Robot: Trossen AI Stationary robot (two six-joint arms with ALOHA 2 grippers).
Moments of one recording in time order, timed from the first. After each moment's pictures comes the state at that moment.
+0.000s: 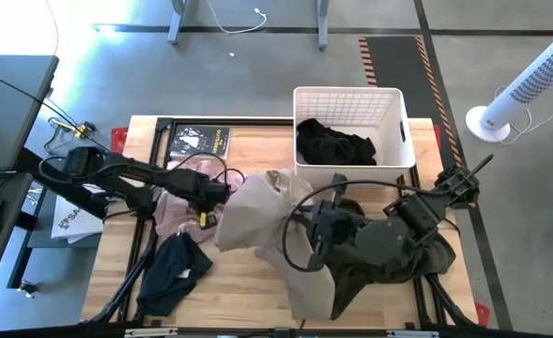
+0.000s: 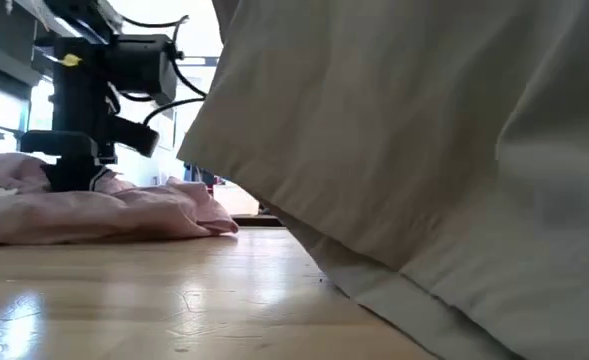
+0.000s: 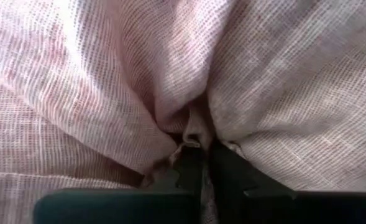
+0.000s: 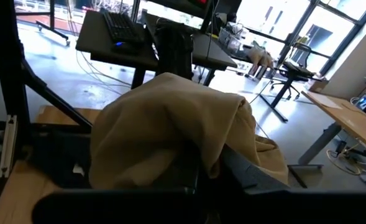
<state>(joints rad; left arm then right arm) 0.01 1.39 0.68 -0.86 -0.10 -0.35 0.58 1.77 2.14 -0.74 0.91 -0.02</state>
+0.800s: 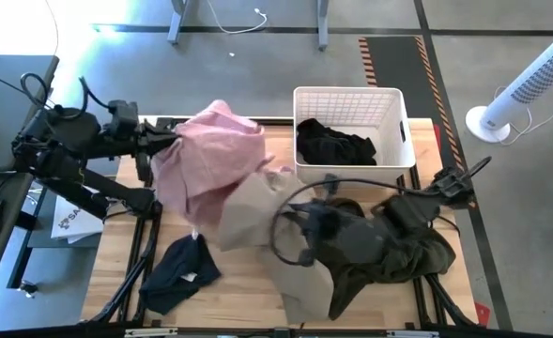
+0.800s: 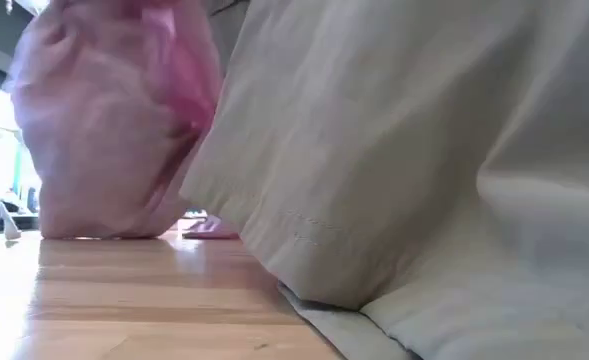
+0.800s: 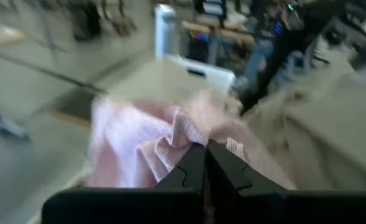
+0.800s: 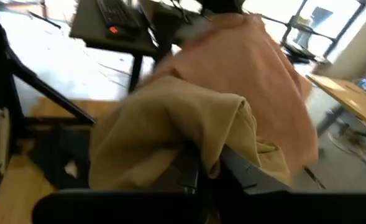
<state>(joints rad) -0.24 0.91 1.63 -1.05 -0.59 -0.29 0.52 1.81 2.15 -0.75 0.85 0.04</state>
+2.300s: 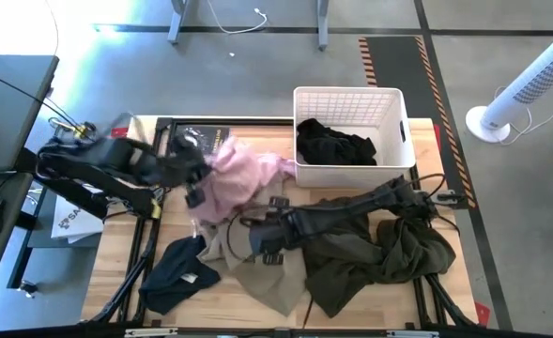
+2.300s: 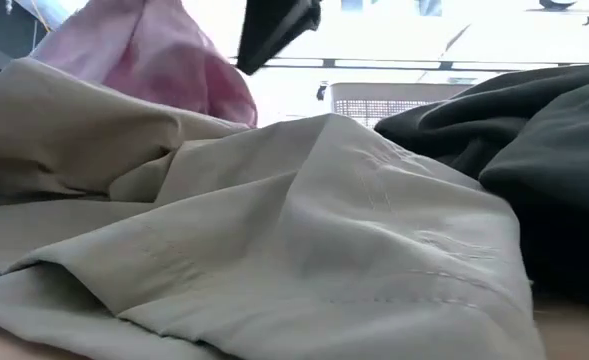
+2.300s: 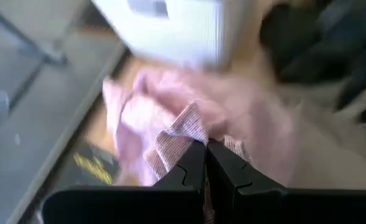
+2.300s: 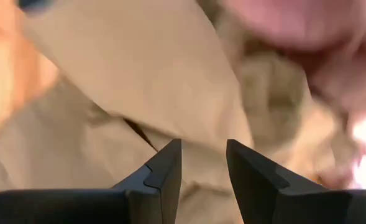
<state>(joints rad) -0.23 1.14 1.41 -1.21 -0.56 -0.39 0.32 2.21 2.15 -1.07 0.38 0.26</state>
